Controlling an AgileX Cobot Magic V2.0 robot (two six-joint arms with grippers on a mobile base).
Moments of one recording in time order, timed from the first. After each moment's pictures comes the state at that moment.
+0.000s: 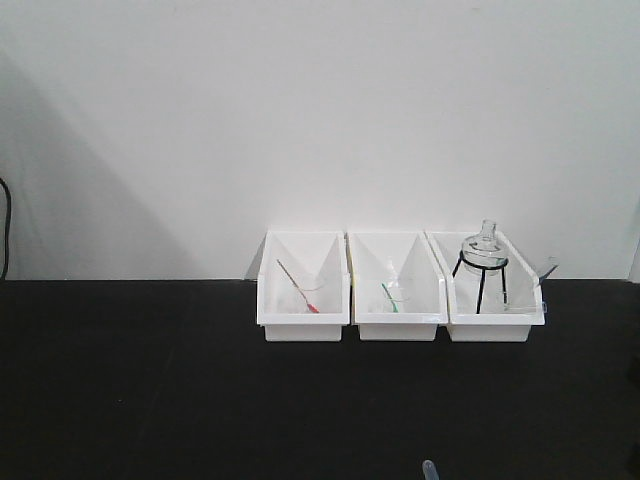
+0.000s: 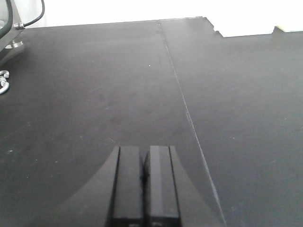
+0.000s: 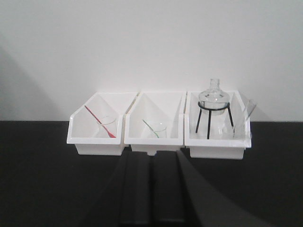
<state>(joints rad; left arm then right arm) -0.07 -0.01 0.03 -0.02 0.01 0.05 0.13 0.72 -0.49 -0.66 -0.08 0.77</state>
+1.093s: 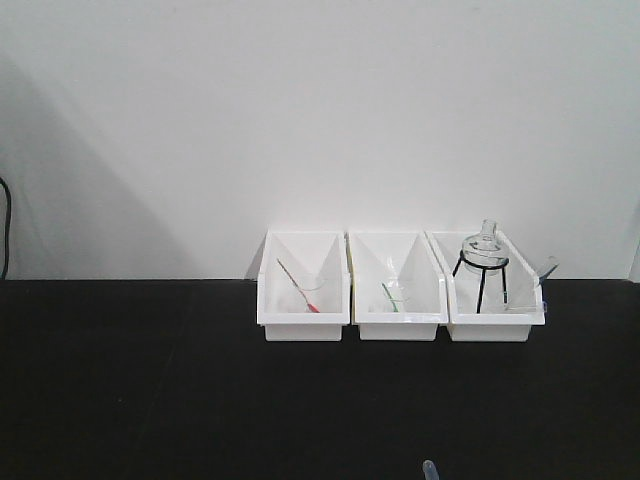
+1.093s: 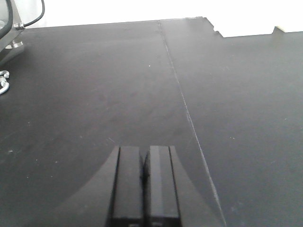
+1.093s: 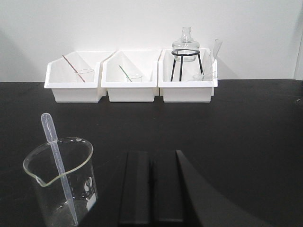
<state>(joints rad) -0.07 -0.01 0.03 -0.02 0.01 0.05 0.13 -0.01 0.03 -0.08 0.15 0.11</state>
